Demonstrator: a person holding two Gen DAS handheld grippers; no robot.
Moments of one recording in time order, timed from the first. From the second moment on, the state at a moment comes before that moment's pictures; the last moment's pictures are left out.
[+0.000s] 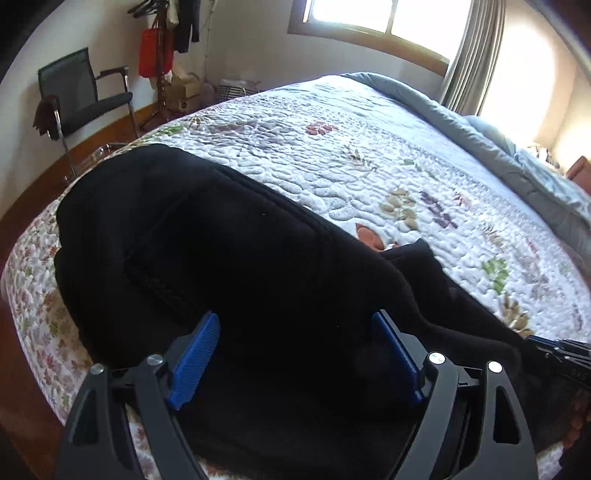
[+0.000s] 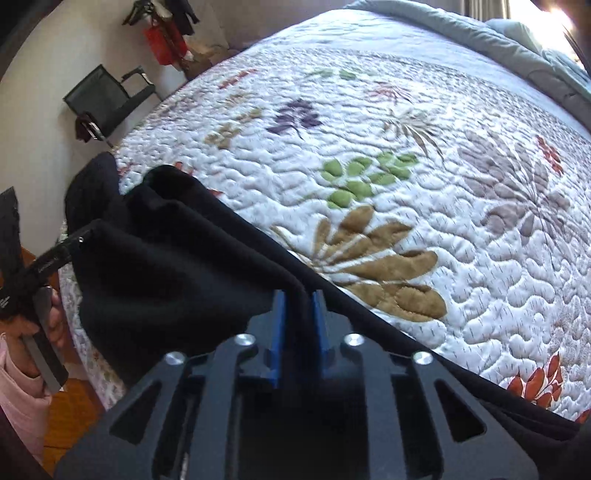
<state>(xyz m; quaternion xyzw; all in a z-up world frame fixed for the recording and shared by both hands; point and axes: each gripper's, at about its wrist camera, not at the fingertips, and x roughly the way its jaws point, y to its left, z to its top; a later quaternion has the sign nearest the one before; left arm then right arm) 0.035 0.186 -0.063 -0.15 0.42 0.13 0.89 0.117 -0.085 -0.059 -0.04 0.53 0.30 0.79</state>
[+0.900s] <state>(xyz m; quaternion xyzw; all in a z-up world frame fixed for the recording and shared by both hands) 0.013 0.244 -0.082 -0.17 0.44 0.22 0.86 0.170 0.029 -0.056 -0.07 0.52 0.38 0.76</state>
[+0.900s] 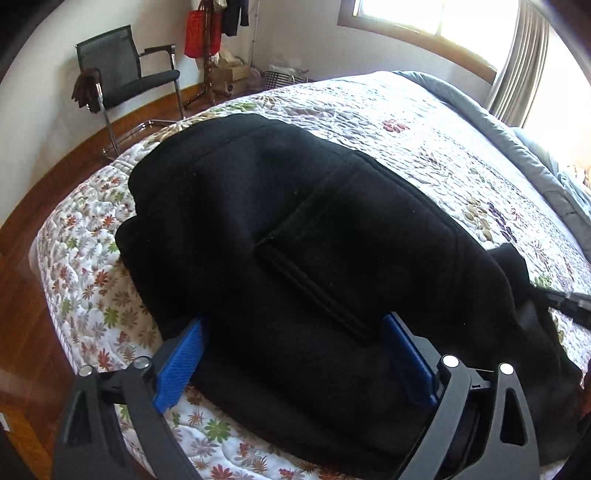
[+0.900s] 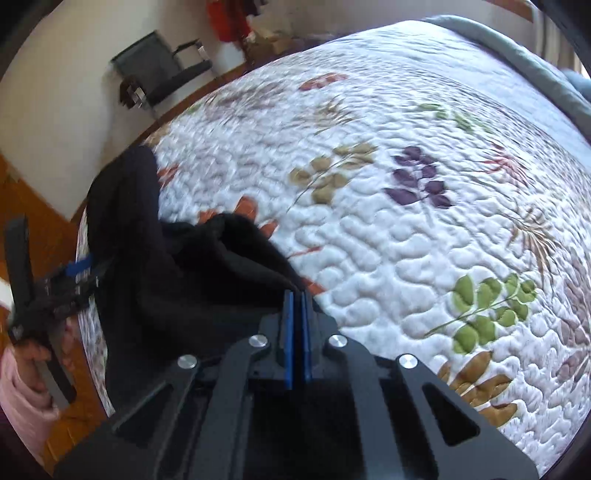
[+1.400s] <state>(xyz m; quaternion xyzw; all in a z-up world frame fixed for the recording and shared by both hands) -0.029 0.287 -0.065 -0.28 0.44 0.19 0.83 0.102 -0.047 -0.043 -0.05 0.52 0.33 0.79</state>
